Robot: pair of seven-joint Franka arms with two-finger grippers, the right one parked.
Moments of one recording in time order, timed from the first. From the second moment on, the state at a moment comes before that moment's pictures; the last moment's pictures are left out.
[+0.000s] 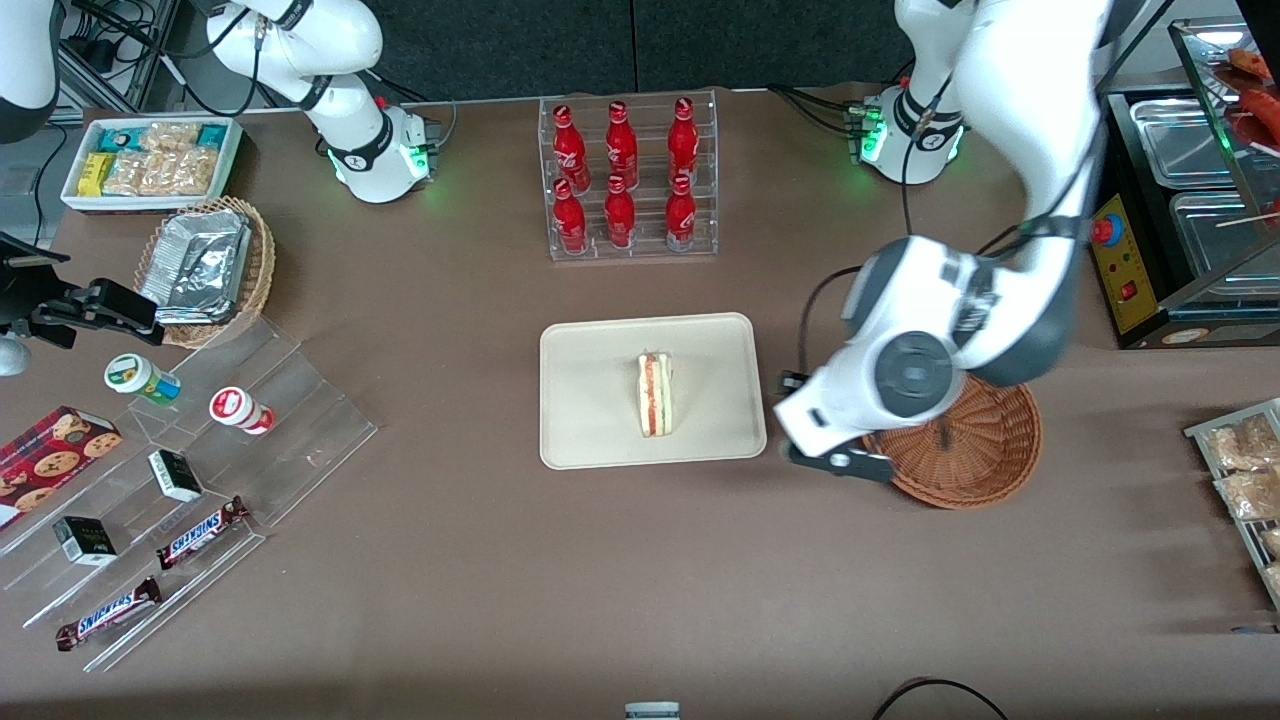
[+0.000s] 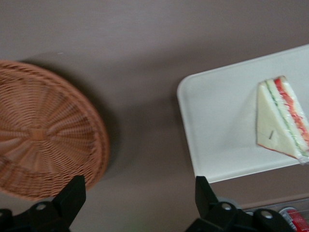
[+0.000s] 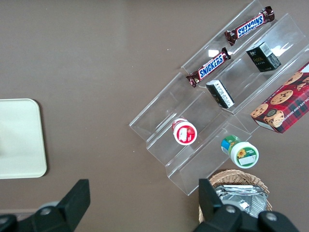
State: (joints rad) arm -0.28 0.52 -0.11 -1.35 -0.03 1.62 -0.20
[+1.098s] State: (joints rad) arm -0.01 0.00 -0.08 -1.71 -0.02 1.54 -0.13
